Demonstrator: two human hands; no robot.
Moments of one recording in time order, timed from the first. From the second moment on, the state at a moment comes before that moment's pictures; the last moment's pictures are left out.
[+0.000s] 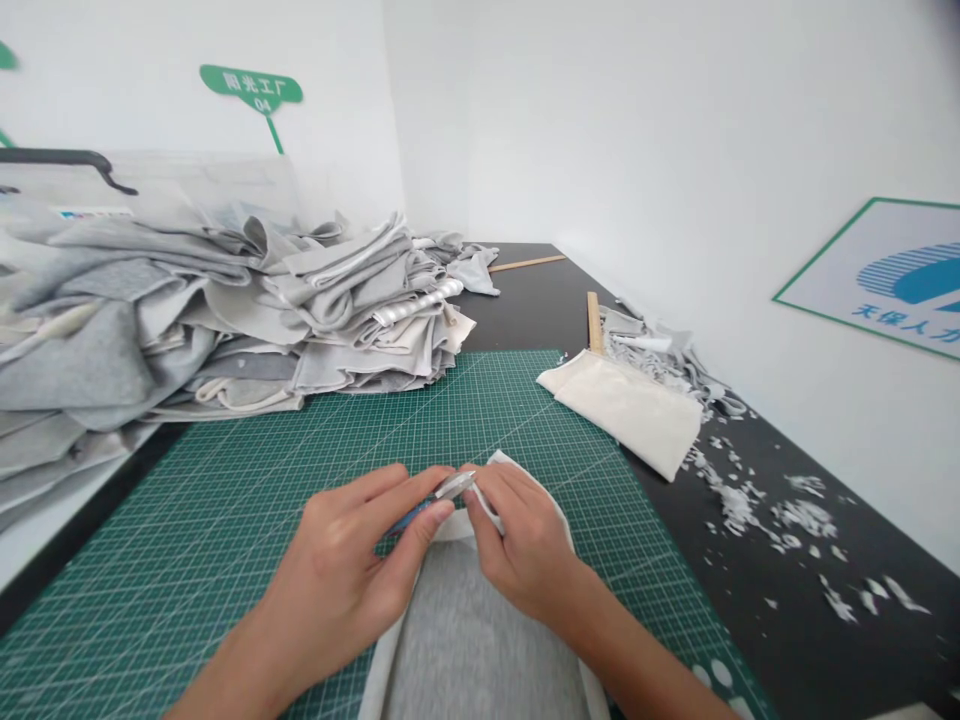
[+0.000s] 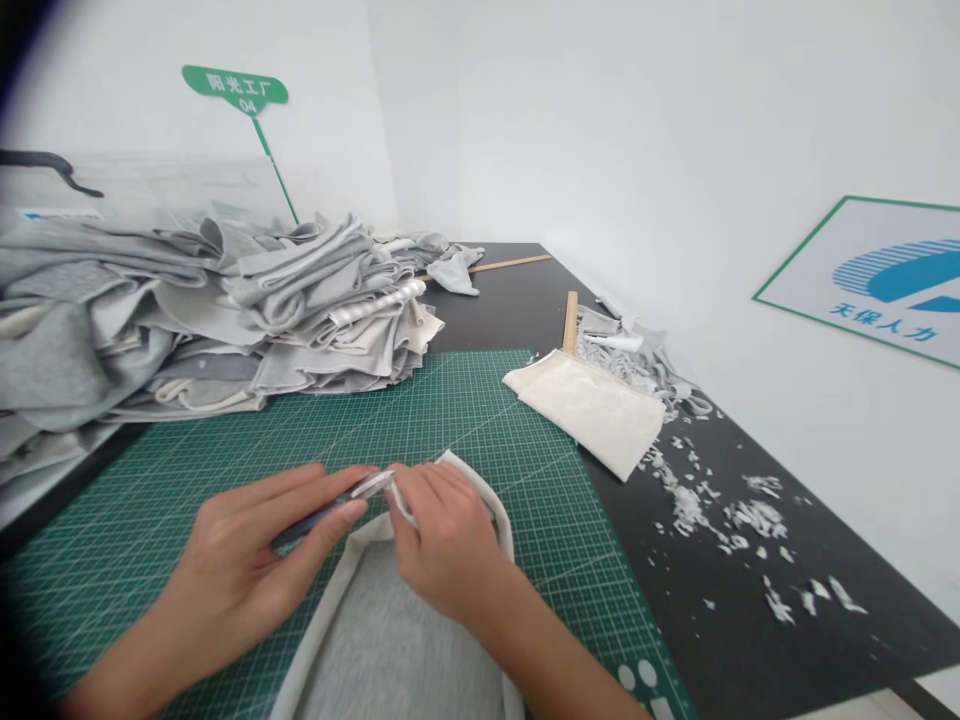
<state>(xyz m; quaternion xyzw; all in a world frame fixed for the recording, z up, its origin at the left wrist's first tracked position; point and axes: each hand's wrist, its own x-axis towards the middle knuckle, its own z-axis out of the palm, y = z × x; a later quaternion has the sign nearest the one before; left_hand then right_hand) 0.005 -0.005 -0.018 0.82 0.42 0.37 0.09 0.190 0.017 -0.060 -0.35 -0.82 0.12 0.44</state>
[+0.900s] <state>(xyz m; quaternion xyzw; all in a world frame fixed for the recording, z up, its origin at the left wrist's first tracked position) 0.012 -0.005 -0.019 0.82 0.44 0.35 0.09 0.191 0.014 -0.067 -0.40 -0.82 0.03 0.41</state>
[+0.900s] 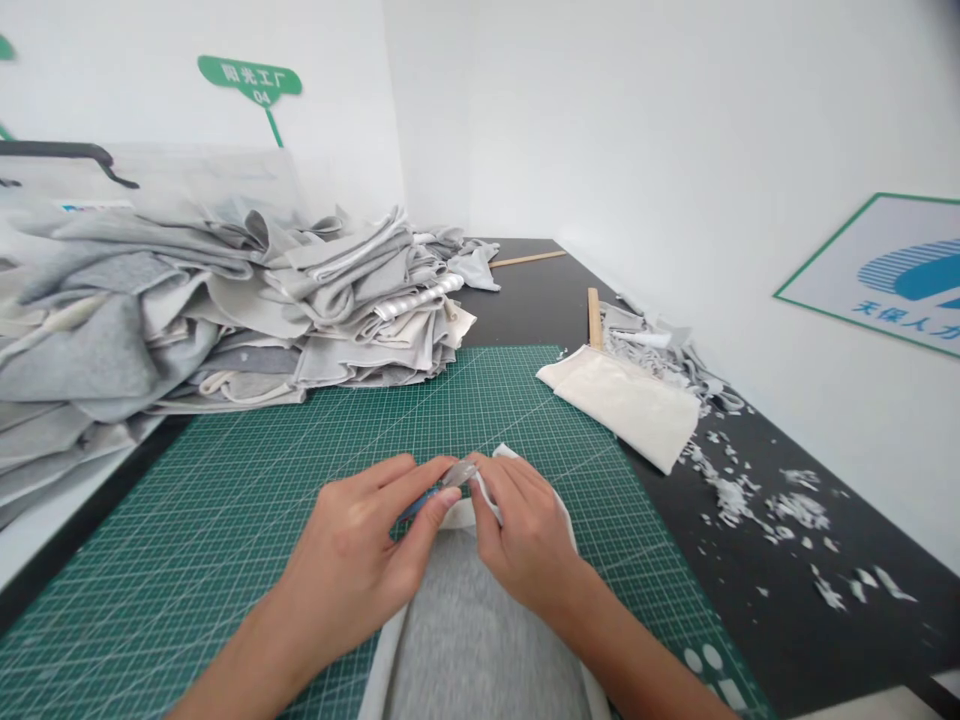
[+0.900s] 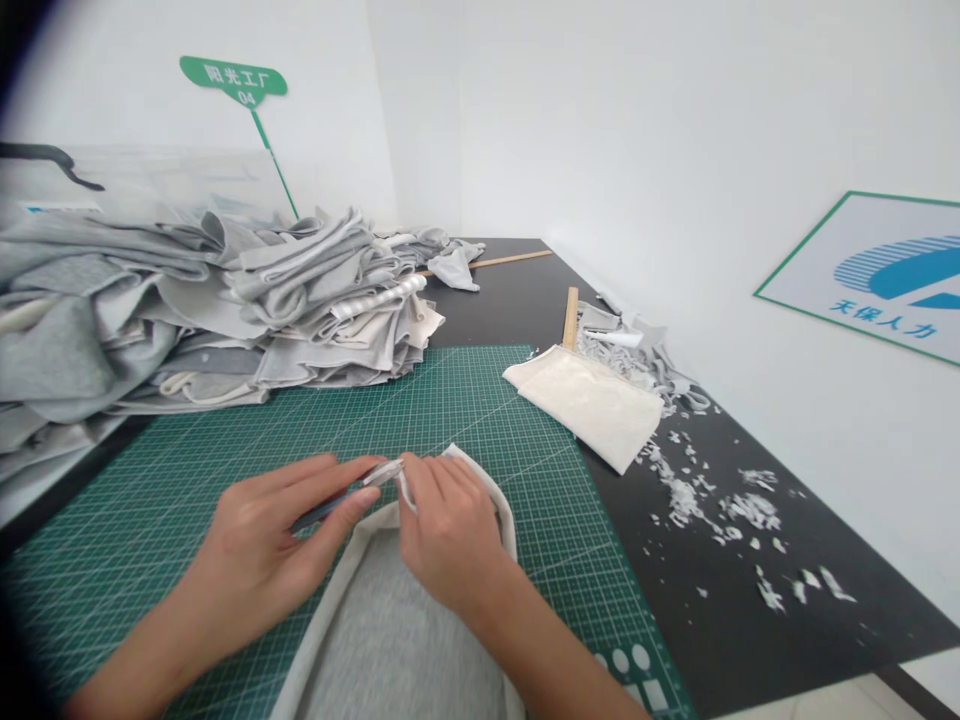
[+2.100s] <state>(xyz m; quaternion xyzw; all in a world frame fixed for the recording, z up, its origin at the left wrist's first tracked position) 0.149 0.053 0.010 0.89 0.36 0.20 0.20 0.260 -0.010 -0.060 -0.66 -0.53 0.12 0.51</state>
